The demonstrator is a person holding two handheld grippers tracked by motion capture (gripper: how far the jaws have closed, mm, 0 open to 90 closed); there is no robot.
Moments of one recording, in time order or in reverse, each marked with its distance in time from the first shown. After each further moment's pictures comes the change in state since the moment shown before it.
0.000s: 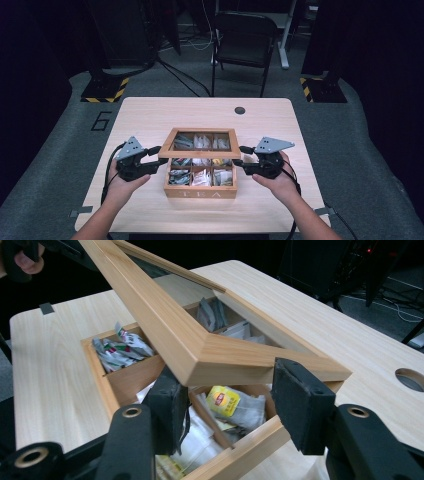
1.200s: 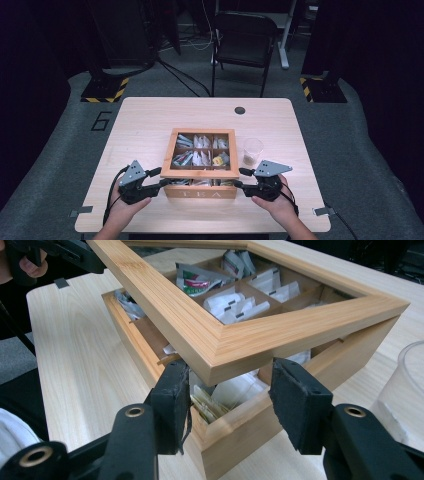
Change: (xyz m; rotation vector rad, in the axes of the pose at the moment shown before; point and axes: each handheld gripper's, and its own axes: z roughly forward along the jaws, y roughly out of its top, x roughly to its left) left arm -0.024 -0.058 -0.001 0.031 -0.019 0.004; right arm 0.028 -0.057 0.003 0.033 0.023 0.056
